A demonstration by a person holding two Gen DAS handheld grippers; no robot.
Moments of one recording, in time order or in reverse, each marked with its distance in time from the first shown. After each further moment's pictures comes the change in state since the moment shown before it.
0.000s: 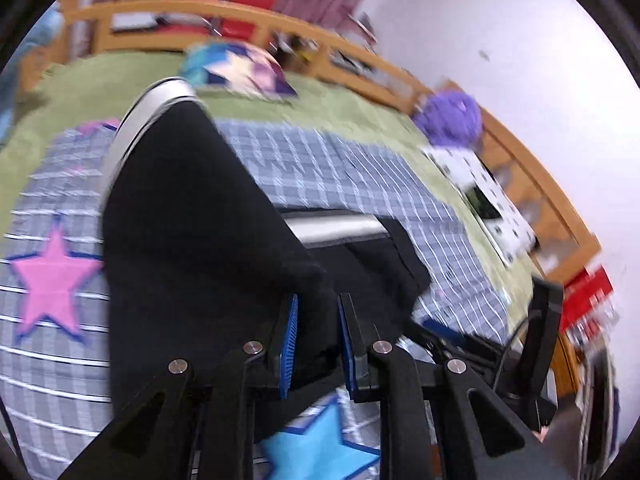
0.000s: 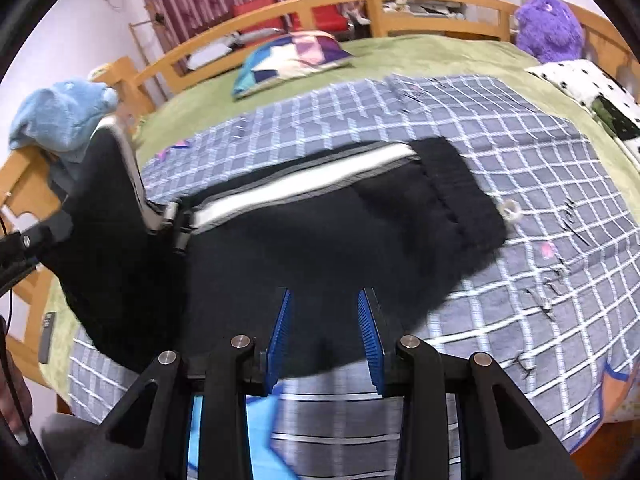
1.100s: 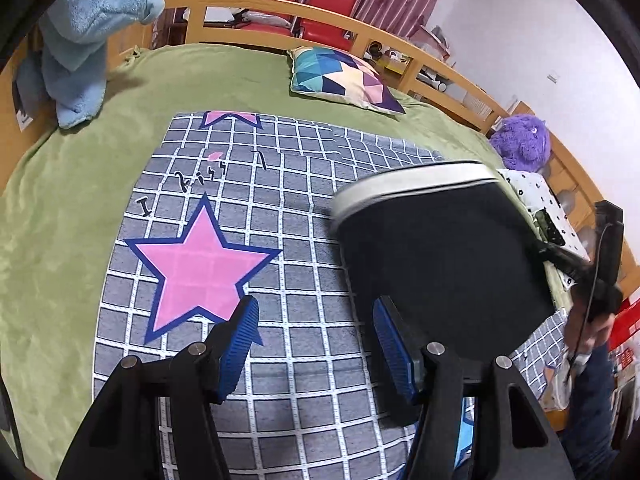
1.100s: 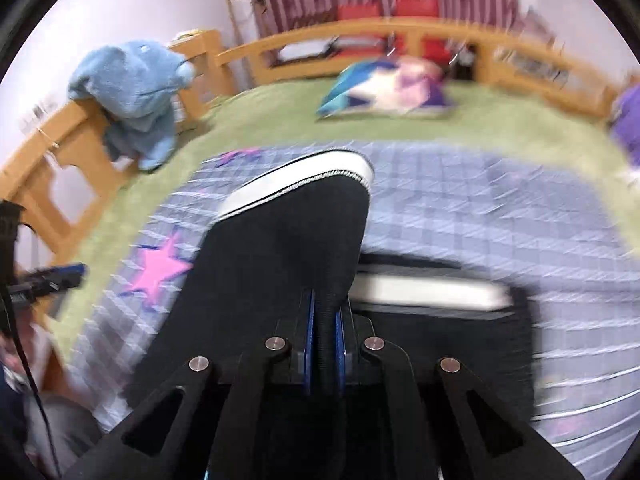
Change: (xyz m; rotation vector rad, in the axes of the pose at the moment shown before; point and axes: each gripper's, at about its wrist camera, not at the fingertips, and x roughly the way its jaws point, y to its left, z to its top) left arm -0.082 0.147 -0.005 -0.108 -0.039 0.256; right arm 0.022 0.042 0.104 -0.329 -0.071 0.149
